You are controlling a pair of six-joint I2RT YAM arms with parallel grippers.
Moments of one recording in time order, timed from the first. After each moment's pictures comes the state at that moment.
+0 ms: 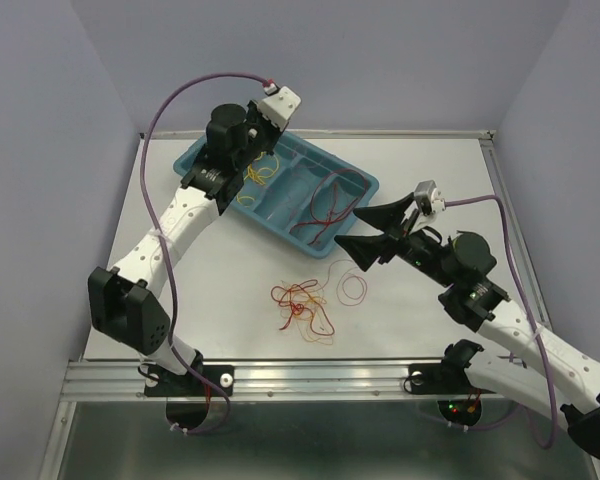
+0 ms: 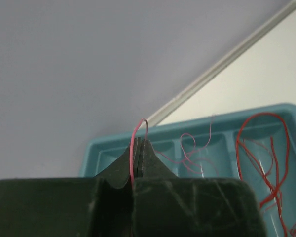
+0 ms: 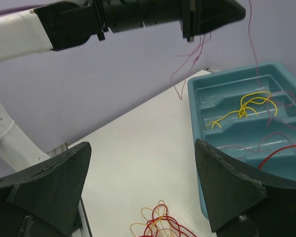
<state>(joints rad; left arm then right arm) -0.46 1.53 1.54 -0.02 0.09 0.40 0.71 0.80 0.67 0.41 -0.24 0.36</state>
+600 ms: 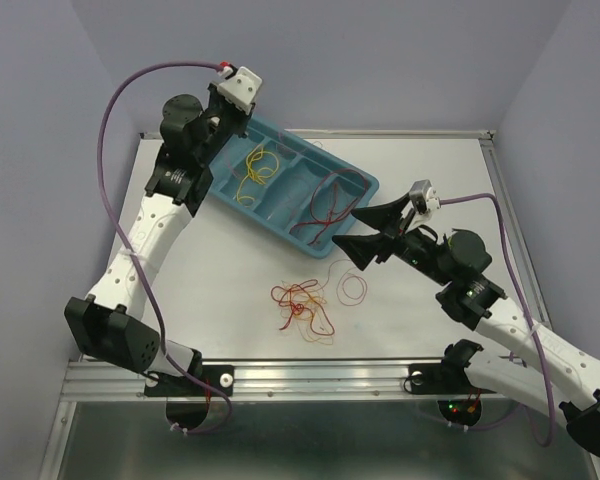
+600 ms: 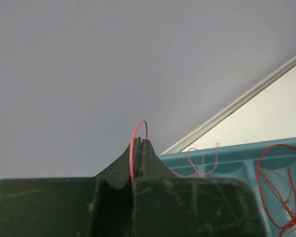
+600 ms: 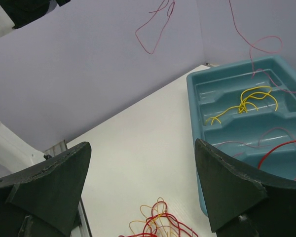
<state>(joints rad) -0.34 1.43 1.52 0.04 0.18 0.37 0.71 0.82 0.67 0.41 -0.24 0.36</state>
